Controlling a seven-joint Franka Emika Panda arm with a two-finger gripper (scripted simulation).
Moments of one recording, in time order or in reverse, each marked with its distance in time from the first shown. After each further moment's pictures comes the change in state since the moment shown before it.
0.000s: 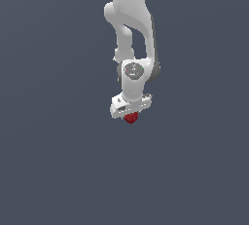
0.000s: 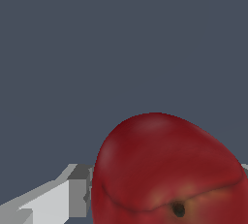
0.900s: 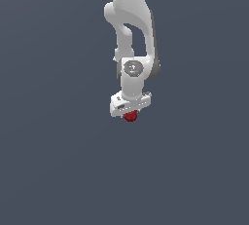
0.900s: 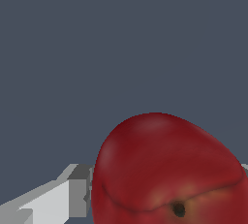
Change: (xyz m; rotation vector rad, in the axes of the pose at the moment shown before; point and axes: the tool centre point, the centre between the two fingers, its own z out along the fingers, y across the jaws) arm -0.004 0.001 -0.009 0.000 -0.002 0.000
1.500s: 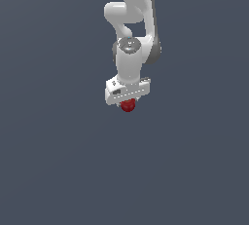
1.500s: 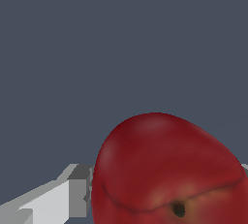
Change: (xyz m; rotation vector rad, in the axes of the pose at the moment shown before) arm -0.019 0.009 -0.074 0.000 0.000 0.000
